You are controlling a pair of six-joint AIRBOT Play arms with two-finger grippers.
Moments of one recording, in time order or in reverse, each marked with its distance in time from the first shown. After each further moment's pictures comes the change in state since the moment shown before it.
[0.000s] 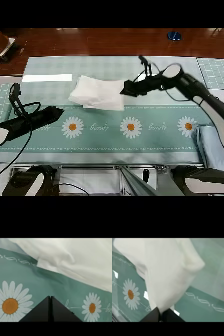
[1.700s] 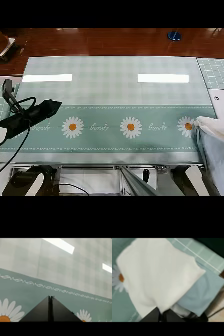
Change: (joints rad) left arm 0.000 -0.001 0.000 -0.056 0.143 0.001; right arm -1.284 0.640 0.089 -0.873 0.821 0.268
